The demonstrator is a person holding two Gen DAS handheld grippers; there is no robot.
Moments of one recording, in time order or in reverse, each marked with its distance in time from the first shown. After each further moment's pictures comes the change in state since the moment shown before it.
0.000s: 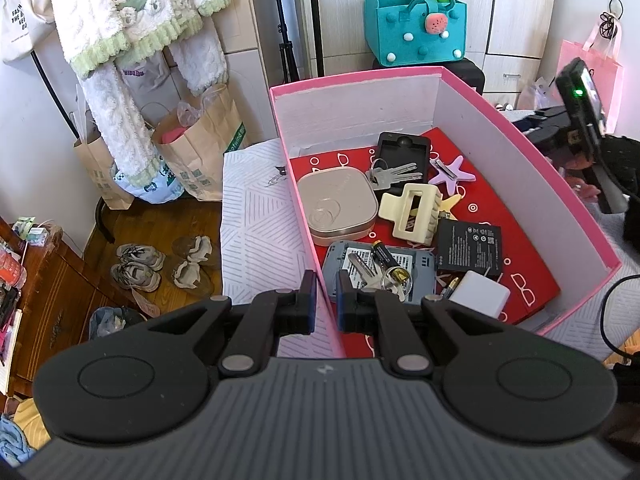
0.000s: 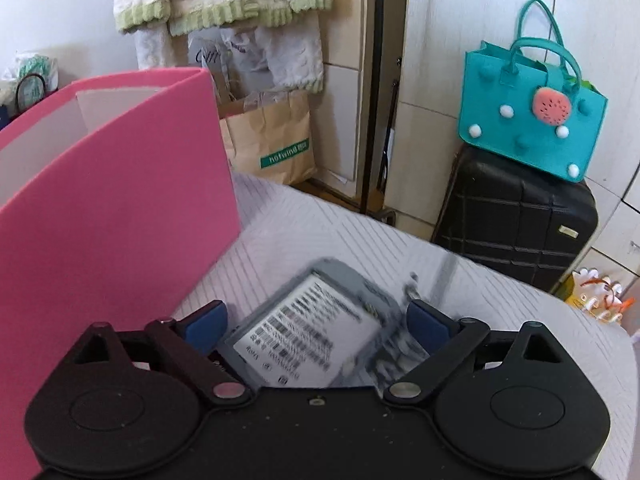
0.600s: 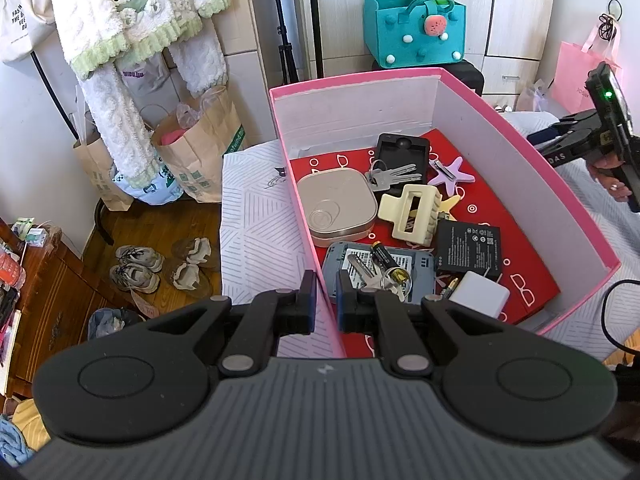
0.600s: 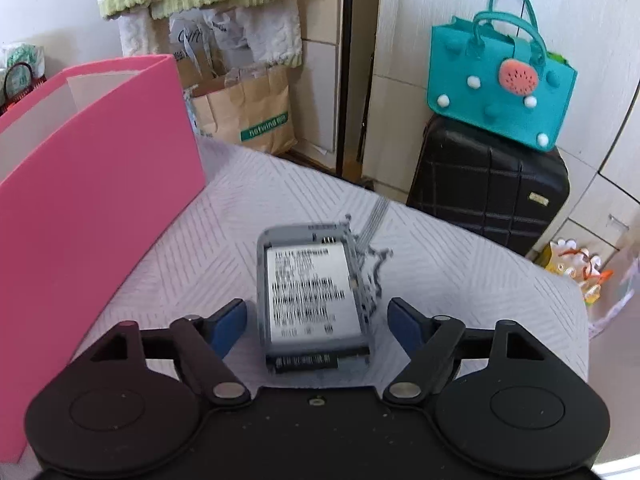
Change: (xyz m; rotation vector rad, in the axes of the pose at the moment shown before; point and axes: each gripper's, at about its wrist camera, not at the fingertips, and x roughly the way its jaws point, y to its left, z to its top) left arm -0.001 -0.001 0.001 -0.002 -0.001 -0.004; right arm -0.021 -0.021 -0.013 0.027 0.043 -0.016
